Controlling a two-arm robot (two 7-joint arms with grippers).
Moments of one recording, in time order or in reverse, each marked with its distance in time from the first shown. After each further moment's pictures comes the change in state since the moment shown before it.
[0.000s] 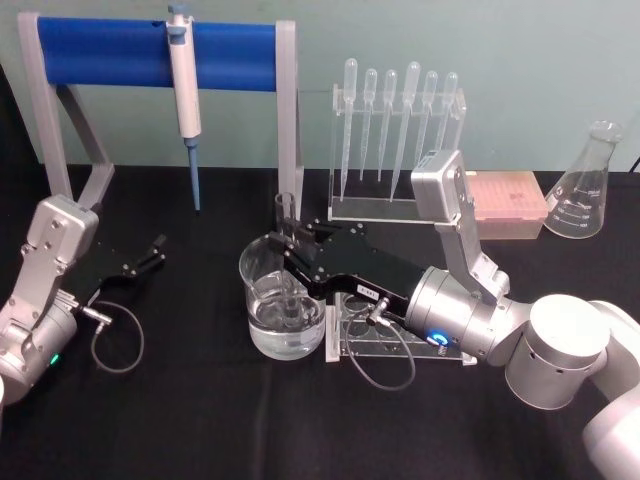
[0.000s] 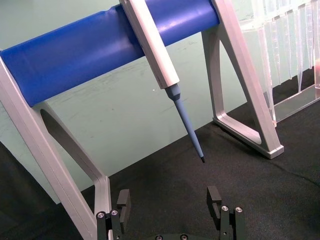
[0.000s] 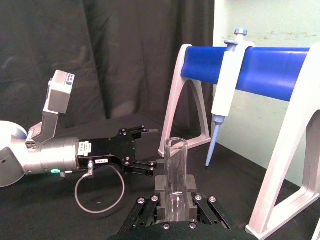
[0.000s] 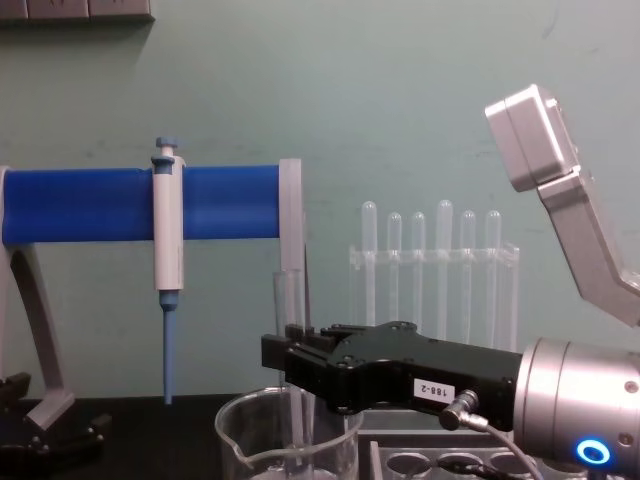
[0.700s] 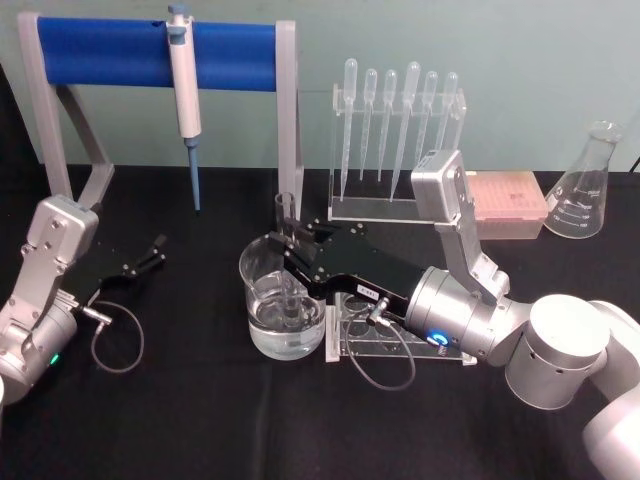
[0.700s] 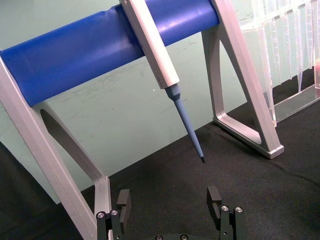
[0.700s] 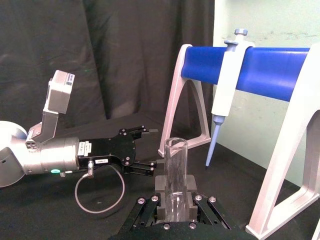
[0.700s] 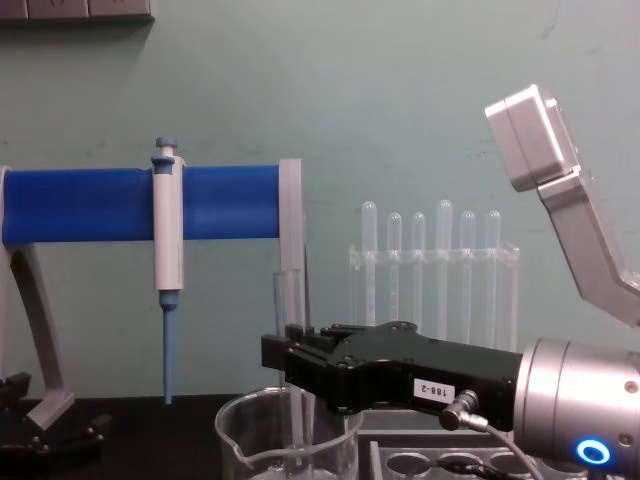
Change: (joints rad) left arm 0.000 0.000 0.000 0.000 0.000 0.000 0.000; right arm 0.000 0.000 0.000 0.000 0.000 0.000 0.000
